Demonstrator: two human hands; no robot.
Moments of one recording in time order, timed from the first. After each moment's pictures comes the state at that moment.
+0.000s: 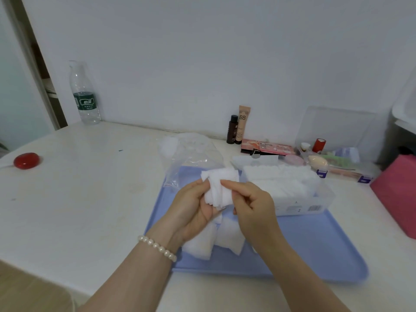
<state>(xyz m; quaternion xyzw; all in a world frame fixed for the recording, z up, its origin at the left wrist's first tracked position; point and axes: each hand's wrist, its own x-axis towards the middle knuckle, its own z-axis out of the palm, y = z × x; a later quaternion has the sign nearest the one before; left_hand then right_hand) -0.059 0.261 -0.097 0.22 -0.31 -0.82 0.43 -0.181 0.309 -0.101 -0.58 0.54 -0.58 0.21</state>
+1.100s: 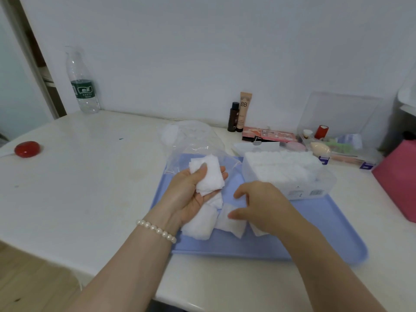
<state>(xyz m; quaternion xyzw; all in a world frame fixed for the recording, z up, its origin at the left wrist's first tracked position) -0.053 0.255 -0.101 0.29 -0.29 -0.79 0.46 -0.205 0.315 -0.082 -0.68 0.71 -0.09 0.13</state>
